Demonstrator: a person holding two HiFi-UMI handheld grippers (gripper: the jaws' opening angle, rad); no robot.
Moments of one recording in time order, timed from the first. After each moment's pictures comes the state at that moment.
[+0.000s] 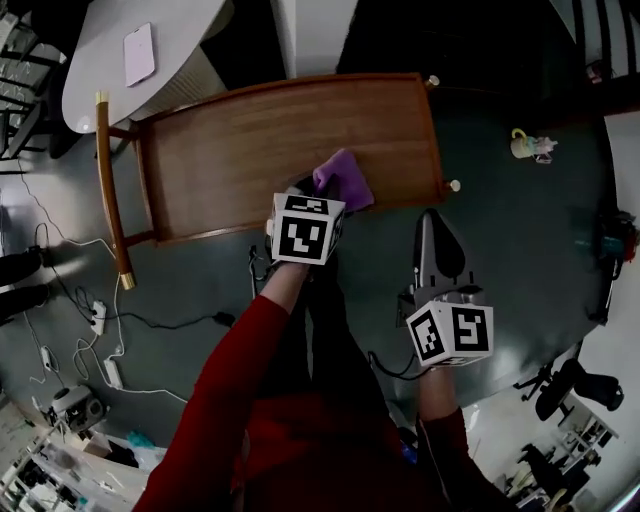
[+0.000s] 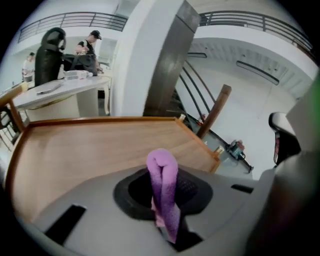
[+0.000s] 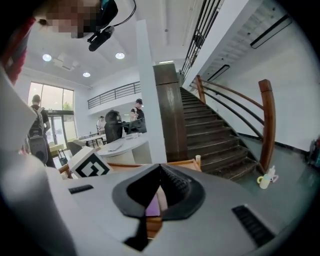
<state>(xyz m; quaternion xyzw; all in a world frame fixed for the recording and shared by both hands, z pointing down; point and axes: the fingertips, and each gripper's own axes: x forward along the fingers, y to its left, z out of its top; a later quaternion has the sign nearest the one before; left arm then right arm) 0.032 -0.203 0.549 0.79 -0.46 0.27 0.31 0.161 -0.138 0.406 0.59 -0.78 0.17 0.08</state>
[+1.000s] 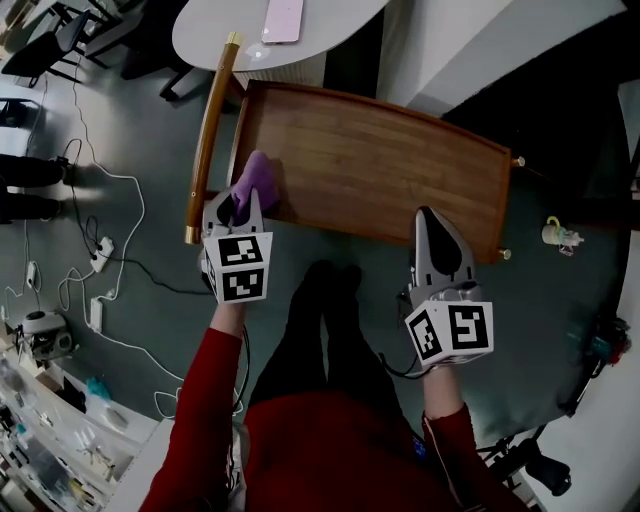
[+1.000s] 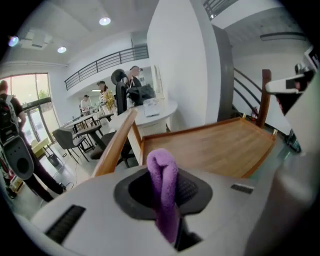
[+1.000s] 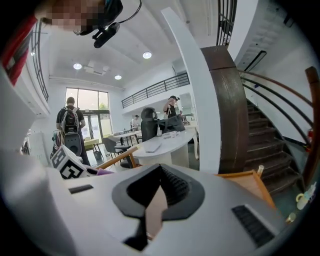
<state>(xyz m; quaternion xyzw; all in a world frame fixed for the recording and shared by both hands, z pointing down) -0.273 -0.128 0.523 0.62 -0.70 0.31 0.19 -0.015 -0.177 0.415 0.42 -0.89 0.15 0.10</state>
